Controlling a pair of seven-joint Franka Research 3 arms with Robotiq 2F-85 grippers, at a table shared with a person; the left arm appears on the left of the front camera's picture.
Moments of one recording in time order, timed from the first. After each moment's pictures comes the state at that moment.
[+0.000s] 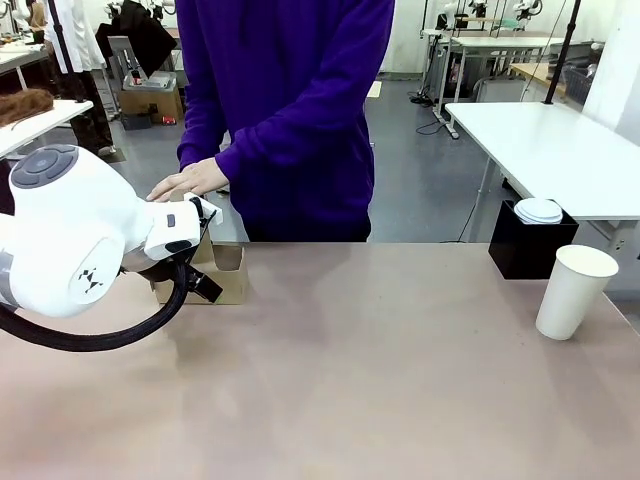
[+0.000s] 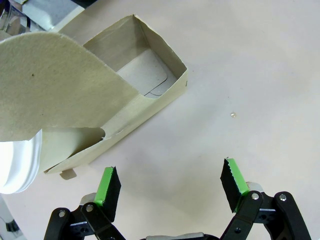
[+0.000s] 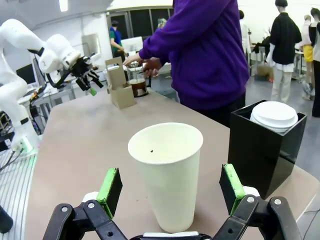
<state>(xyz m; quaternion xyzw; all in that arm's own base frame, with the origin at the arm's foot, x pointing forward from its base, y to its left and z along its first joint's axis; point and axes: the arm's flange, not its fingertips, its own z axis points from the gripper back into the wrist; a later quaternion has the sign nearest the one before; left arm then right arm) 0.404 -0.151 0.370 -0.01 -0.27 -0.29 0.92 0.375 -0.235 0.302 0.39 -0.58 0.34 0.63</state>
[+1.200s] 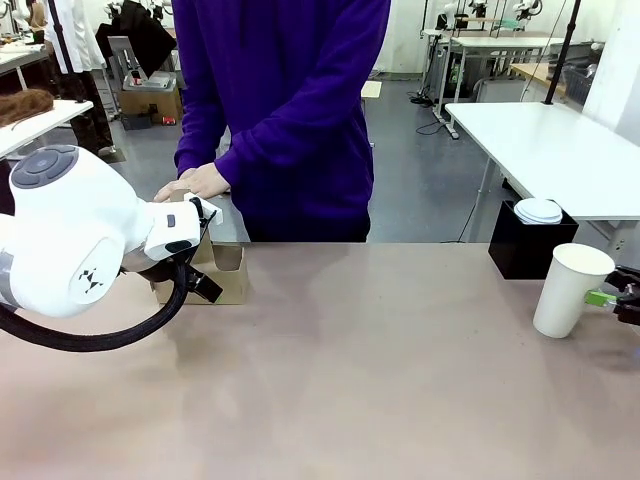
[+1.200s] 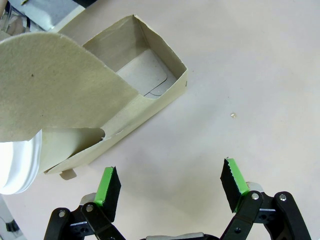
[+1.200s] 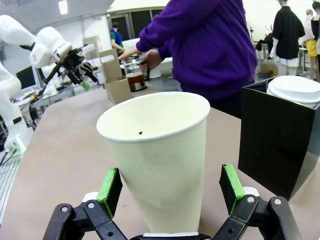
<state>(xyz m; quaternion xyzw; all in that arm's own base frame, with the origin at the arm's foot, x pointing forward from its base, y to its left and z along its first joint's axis) 0.404 -0.151 0.370 -0.01 -0.27 -0.29 0.92 0.408 -0.188 0.243 0.40 -0.57 0.33 0.64</state>
